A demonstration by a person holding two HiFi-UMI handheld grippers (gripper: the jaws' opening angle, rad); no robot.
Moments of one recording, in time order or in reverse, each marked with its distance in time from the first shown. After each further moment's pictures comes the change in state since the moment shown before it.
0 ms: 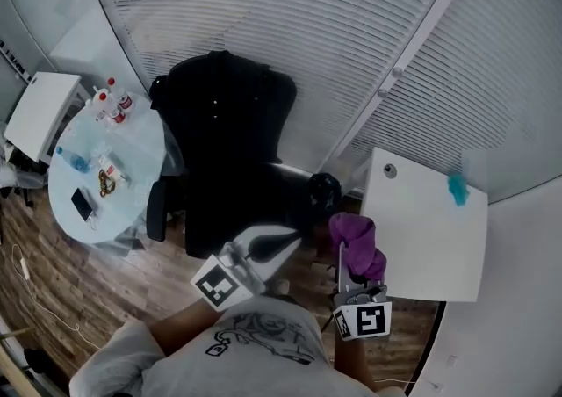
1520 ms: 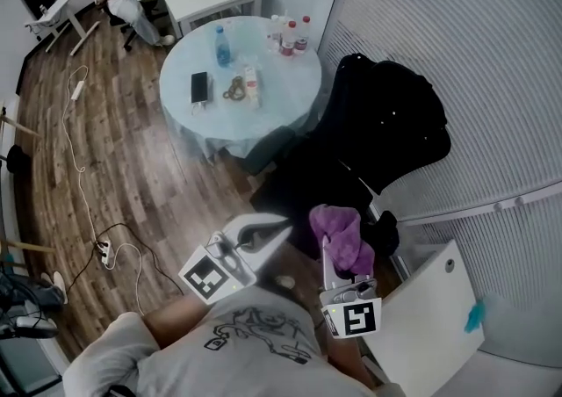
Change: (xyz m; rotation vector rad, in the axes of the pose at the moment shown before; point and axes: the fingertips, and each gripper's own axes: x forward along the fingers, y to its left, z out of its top) left arm -0.293 -0.008 0.033 0.101 -0.021 0.779; right arm 0.029 0.306 0.017 -0.120 -0.064 0.842
